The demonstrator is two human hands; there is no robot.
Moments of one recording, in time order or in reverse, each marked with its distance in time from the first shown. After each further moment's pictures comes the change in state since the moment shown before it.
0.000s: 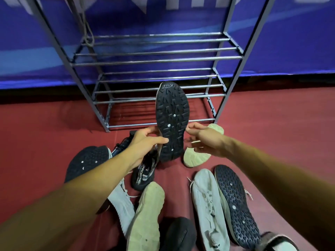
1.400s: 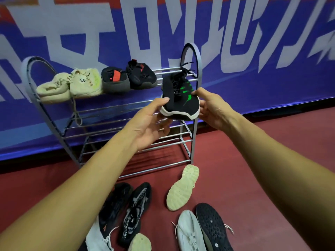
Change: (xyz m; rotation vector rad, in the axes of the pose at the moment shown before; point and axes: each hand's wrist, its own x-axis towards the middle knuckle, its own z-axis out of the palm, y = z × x) left_hand -0.075 0.255 0.114 -0.265 -0.326 0.126; right_hand -0.128 -0.195 -0.097 0.390 0.273 -0.558
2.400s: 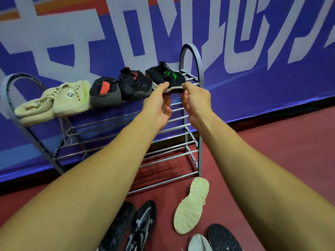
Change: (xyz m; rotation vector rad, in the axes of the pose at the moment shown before) left_hand 0.123 0.026 0.031 -0.115 0.354 0.092; right_hand 0.086 0.010 0.039 0.200 0.300 -0.220
